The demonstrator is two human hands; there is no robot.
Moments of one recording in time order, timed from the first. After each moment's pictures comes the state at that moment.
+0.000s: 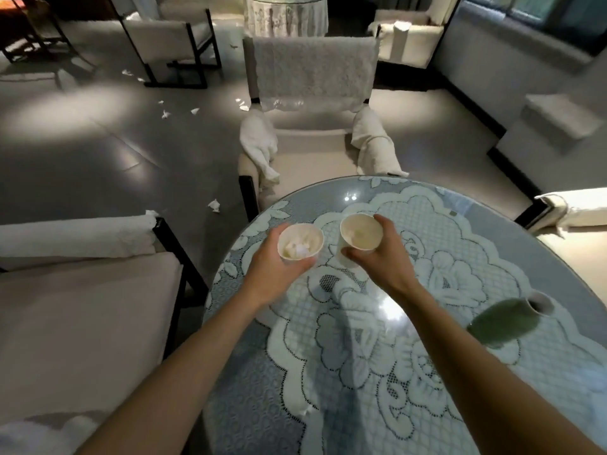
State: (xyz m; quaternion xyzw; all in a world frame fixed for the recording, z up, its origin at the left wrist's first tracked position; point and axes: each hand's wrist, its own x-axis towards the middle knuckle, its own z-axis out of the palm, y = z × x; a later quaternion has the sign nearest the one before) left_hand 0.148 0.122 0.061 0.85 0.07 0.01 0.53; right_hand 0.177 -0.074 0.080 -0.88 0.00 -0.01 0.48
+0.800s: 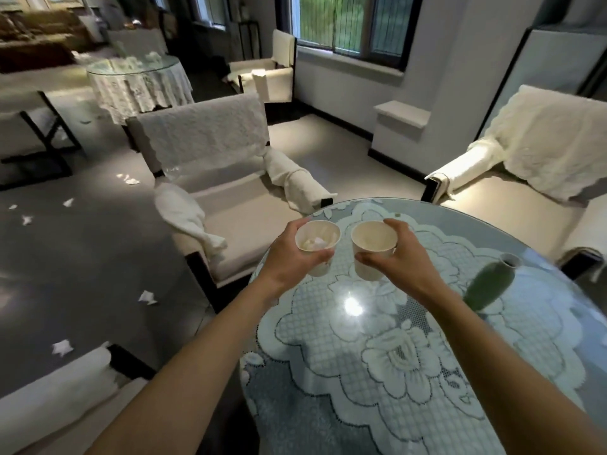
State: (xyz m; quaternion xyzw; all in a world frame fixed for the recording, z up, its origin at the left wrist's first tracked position) left_hand 0.259 0.166 0.143 0.83 -0.19 -0.08 0.51; right_hand 0.171 -0.014 0.149 -0.87 0.18 -0.14 0.44
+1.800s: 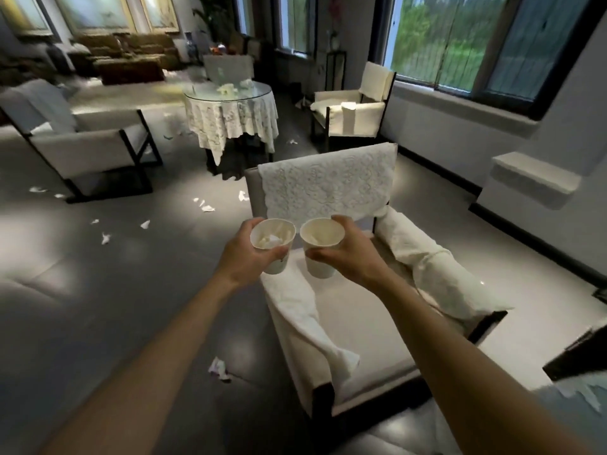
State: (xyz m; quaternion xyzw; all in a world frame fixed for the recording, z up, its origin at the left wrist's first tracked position) left_hand 0.778 0.512 0.169 0.87 -0.09 0.04 0.48; right_hand 0.736 0.321 0.184 -0.87 0.01 -0.07 0.50
